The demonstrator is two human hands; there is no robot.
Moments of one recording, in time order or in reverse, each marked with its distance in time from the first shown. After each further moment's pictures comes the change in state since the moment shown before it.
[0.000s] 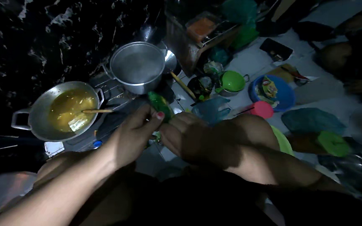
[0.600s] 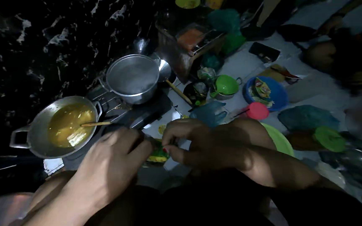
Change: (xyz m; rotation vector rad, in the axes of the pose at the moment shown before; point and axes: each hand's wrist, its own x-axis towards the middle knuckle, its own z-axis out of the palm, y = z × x) left_hand -0.026 -0.009 -0.021 1.043 0.246 0.912; right_hand 0.005 0.019 -0.037 0.822 -0.176 0.256
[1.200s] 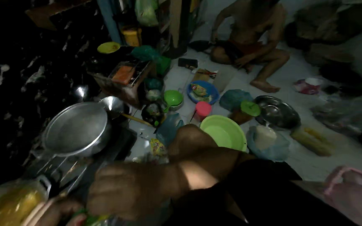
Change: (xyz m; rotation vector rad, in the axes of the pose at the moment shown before) left_hand 0.001 -0.016 -0.004 -0.552 -0.135 -0.236; right_hand 0.007 0.000 0.027 -0.473 0.394 -0.433
